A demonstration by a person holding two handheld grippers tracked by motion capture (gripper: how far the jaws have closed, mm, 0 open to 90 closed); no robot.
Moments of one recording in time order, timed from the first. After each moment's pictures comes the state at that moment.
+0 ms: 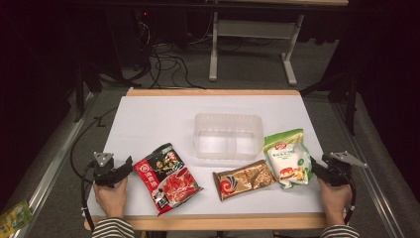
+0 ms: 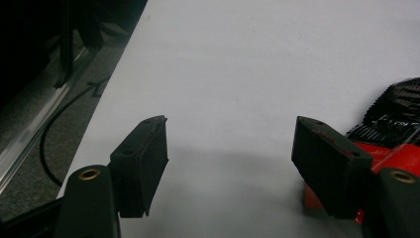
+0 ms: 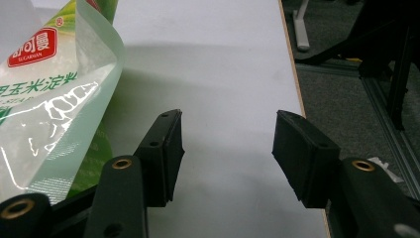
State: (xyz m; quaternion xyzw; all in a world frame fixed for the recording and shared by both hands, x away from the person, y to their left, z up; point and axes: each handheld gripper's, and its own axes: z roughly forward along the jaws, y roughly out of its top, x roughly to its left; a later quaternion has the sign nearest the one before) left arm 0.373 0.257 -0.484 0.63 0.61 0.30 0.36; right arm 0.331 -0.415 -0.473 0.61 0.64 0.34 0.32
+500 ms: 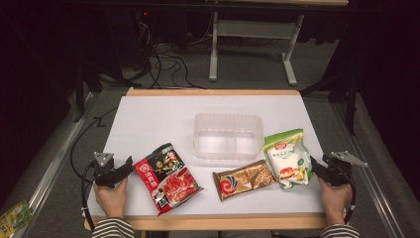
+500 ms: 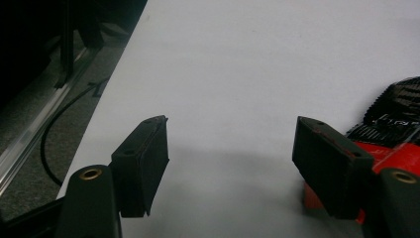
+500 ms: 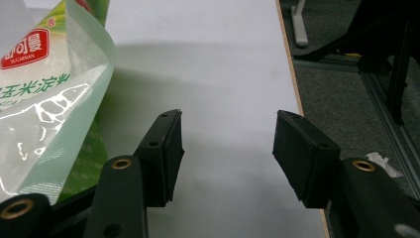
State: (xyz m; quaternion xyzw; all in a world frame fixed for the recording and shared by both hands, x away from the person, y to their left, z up) left arm 0.372 0.256 -0.484 0.63 0.61 0.30 0.36; right arm 0.332 -0.417 -0.473 0.62 0.63 0.33 0.32
